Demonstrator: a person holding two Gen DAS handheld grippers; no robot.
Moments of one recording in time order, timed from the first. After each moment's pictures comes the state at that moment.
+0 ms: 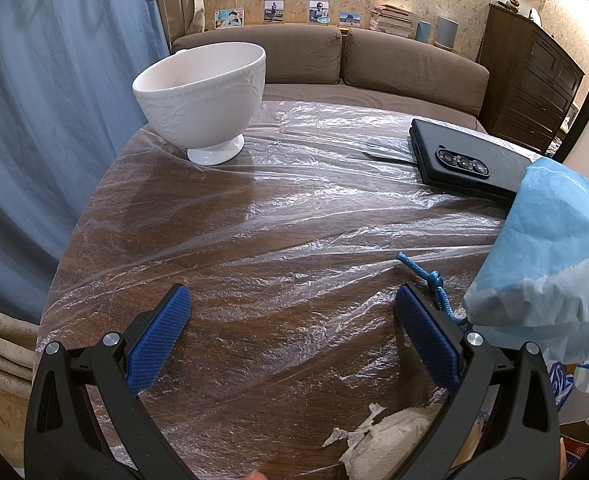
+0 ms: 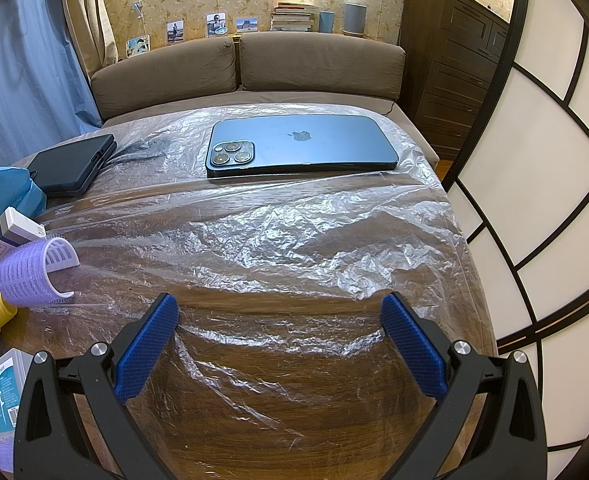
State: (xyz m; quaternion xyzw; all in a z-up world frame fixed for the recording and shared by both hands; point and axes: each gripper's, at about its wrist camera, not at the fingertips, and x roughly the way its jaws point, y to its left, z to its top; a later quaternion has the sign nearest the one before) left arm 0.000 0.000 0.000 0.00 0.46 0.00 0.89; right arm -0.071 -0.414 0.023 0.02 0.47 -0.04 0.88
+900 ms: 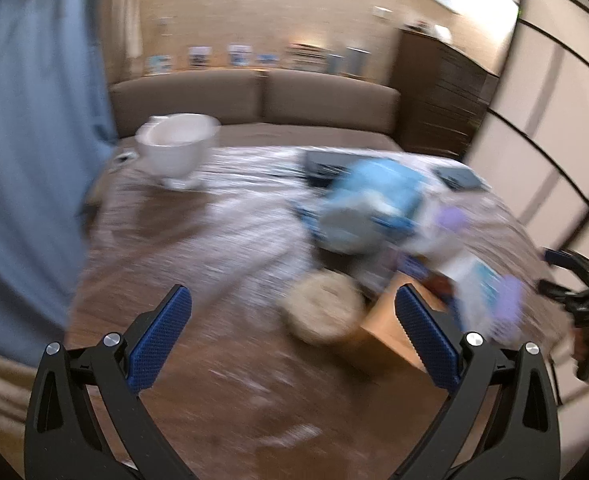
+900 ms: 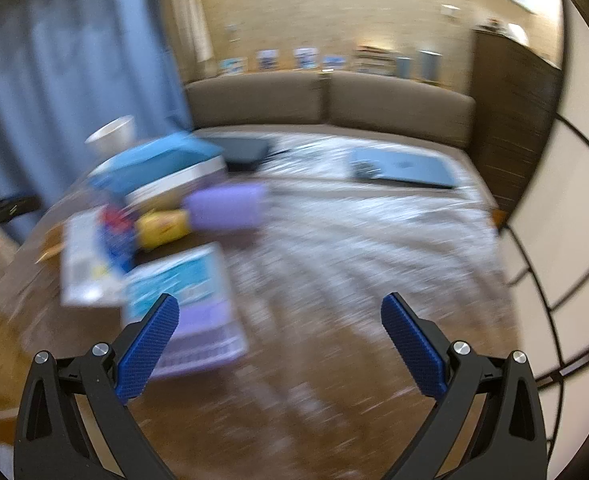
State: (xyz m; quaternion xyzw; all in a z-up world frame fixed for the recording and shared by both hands) left arm -0.123 0.005 0.069 0.00 0.39 -0.18 0.90; right arm -0.205 -0.332 0.076 0.00 0.41 0.14 0.90
